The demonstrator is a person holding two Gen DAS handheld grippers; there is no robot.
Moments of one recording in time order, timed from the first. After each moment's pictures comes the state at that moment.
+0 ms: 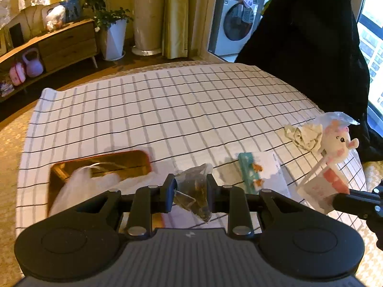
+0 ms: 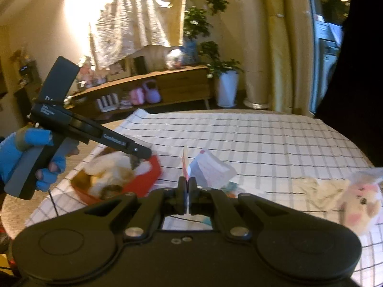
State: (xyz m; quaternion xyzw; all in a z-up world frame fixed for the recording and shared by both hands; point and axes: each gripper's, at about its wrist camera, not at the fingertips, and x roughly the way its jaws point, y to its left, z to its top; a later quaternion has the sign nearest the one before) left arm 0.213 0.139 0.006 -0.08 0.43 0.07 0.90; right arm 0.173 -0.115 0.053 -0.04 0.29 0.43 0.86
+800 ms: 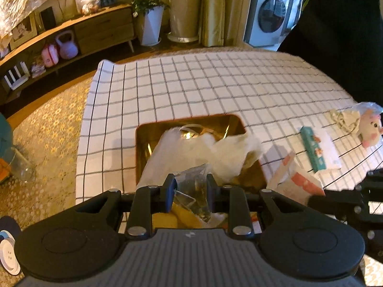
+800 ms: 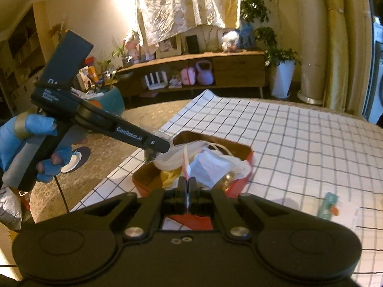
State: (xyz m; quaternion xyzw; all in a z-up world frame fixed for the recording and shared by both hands) left arm 0.138 0.236 -0.011 -0.07 0.46 0.13 0.88; right arm 0.131 0.025 0.039 -0.08 0.32 0.51 0.79
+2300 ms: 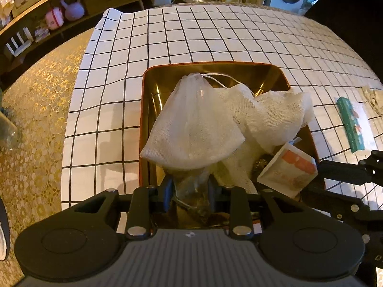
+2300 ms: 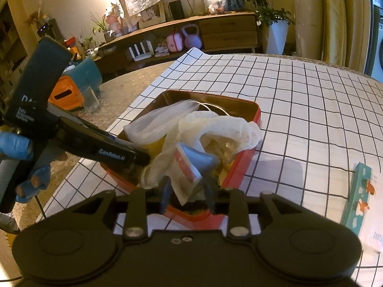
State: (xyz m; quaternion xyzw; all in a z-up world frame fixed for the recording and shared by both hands) left arm 0.159 0.260 -0.079 -0.10 0.53 0.15 0.83; right arm 0.157 0.064 -0.023 -0.08 0.39 0.48 0.78
